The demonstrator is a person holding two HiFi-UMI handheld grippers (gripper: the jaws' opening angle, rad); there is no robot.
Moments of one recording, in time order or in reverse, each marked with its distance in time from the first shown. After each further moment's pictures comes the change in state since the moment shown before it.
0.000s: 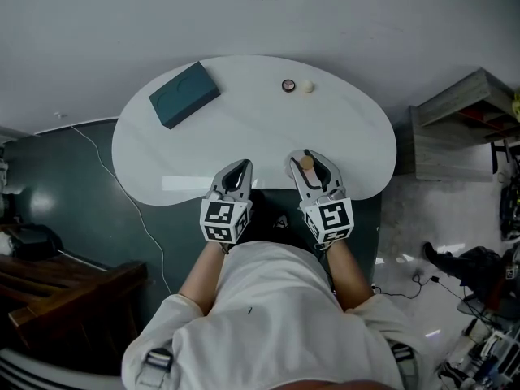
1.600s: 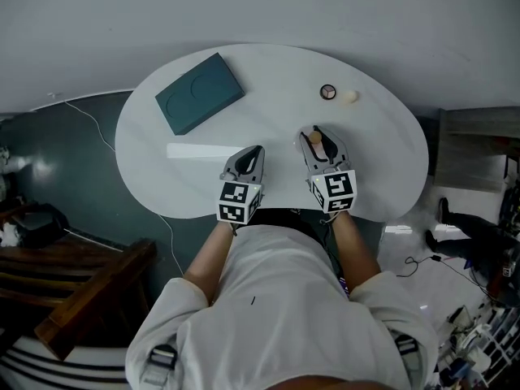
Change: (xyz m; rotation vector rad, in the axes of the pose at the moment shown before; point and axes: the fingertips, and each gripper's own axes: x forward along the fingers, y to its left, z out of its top) left arm 0.133 0.148 -0.046 -0.078 0.217 -0.005; right arm 0.228 -0.048 -0.071 0.051 0.205 0.015
